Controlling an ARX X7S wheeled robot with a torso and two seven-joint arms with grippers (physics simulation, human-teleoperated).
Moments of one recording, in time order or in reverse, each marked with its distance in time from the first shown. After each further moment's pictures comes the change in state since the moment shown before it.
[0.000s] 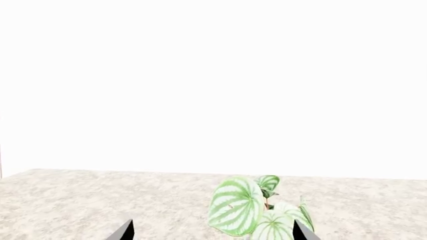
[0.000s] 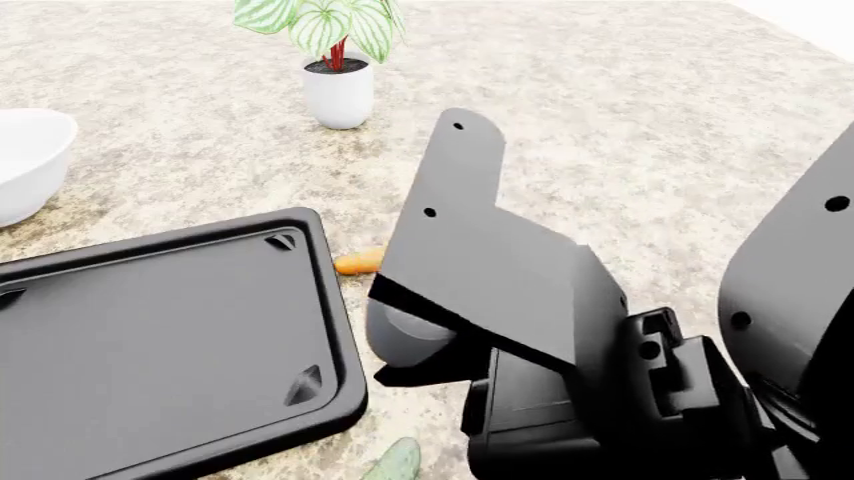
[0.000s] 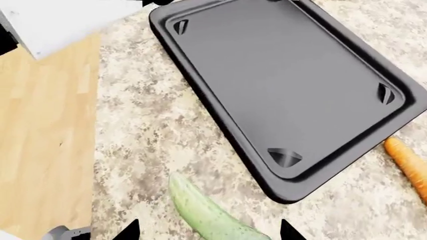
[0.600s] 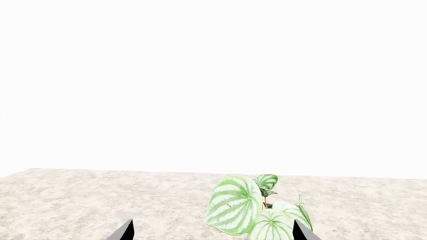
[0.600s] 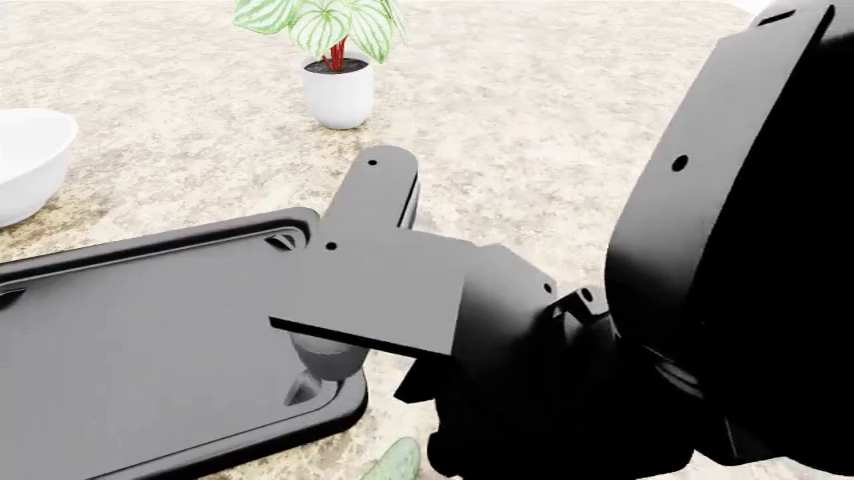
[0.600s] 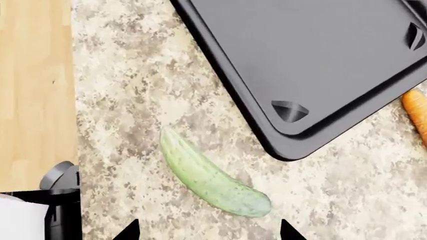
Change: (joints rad) left arm 0.010 -0.004 0.009 -0.001 0.002 0.018 0.009; right arm 0.180 -0.138 -0.246 0.185 0.111 0.121 0.059
